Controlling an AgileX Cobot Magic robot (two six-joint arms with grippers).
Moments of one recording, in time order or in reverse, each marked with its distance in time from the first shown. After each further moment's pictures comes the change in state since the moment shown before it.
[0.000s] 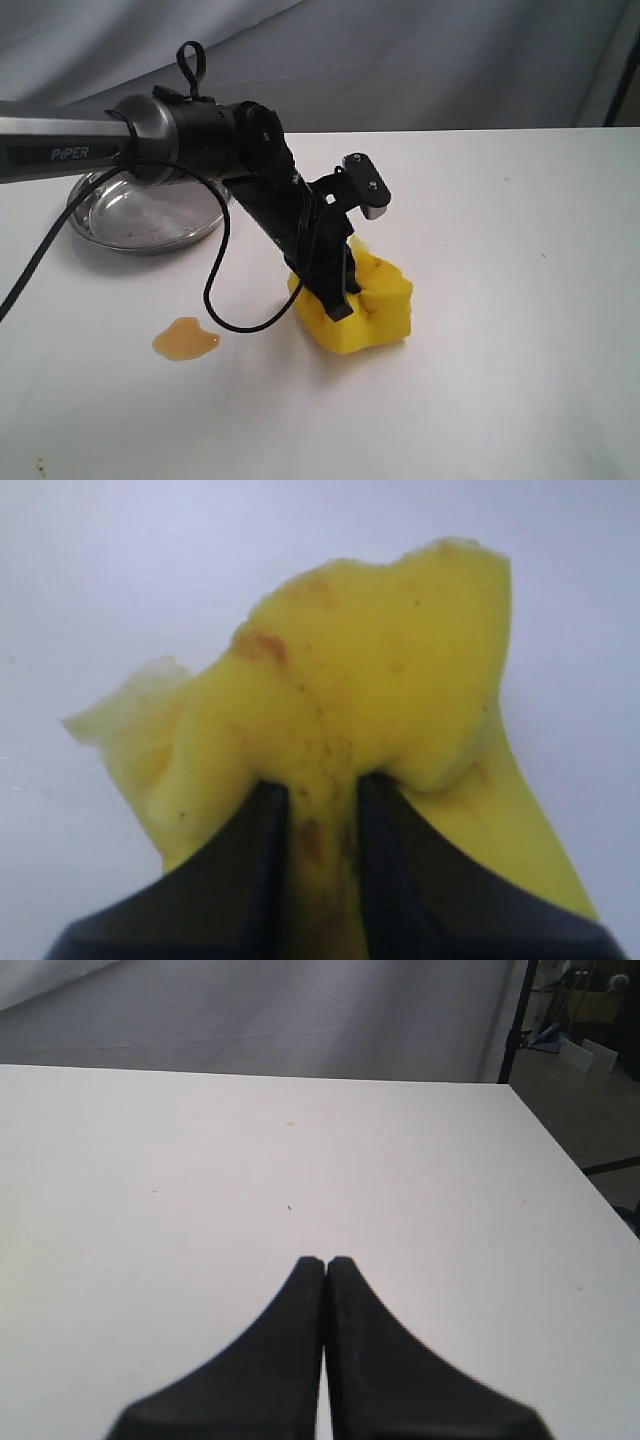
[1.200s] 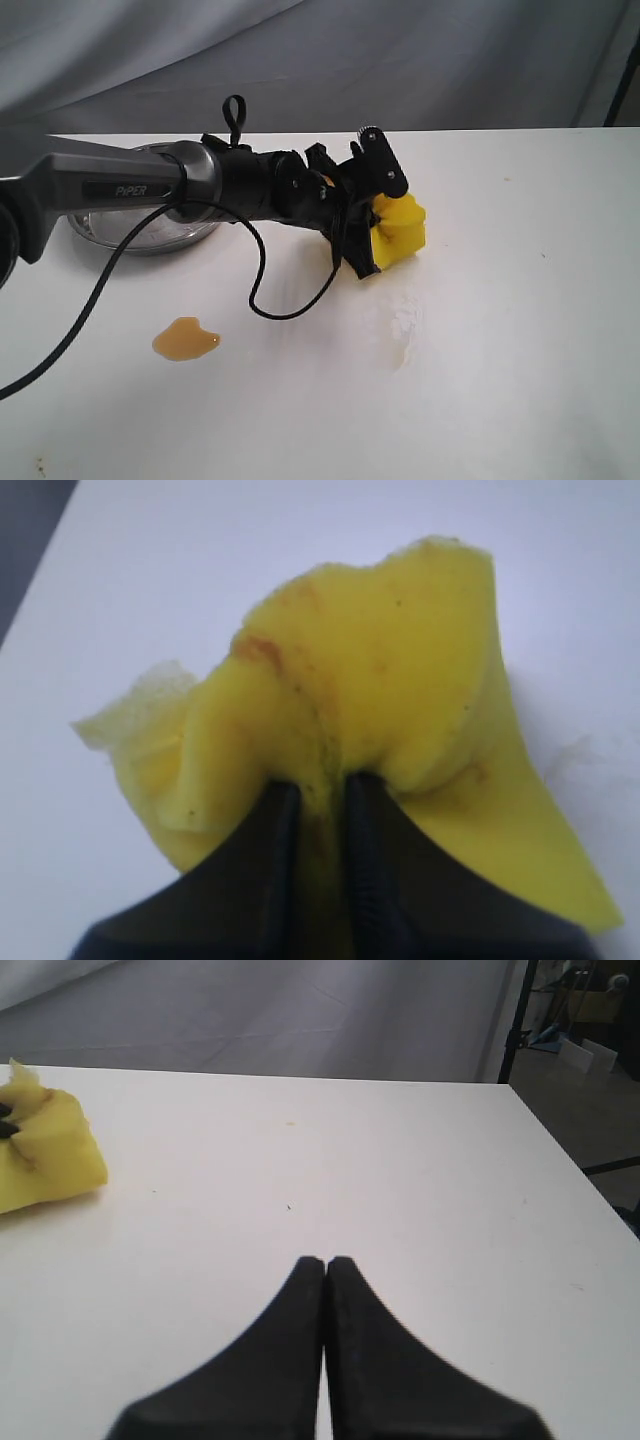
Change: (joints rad) left arm -0.043 0.109 -0.004 -0.008 -0.647 0.124; right arm 0.000 0.000 0.000 0.000 0.000 0.000
